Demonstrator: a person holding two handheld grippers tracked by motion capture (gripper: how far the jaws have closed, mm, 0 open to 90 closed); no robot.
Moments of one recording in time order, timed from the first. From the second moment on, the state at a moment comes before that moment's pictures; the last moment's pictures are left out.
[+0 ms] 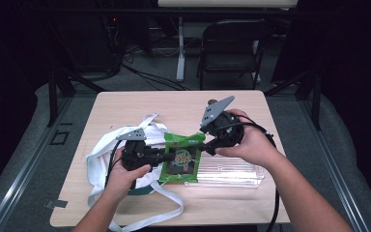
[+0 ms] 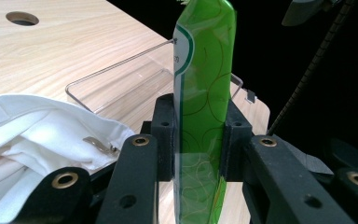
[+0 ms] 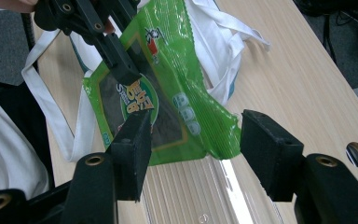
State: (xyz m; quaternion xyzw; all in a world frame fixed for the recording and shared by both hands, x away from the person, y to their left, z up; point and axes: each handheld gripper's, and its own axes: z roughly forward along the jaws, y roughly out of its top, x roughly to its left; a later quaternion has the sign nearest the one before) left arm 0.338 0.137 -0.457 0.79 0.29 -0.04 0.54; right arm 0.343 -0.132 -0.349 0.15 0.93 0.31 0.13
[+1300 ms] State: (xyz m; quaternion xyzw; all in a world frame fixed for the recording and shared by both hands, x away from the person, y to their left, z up) left arm 0.329 0.120 -0.456 0.80 0.25 -0.05 0.55; right arm 0.350 -0.100 -0.371 0.11 0.96 0.26 0.08
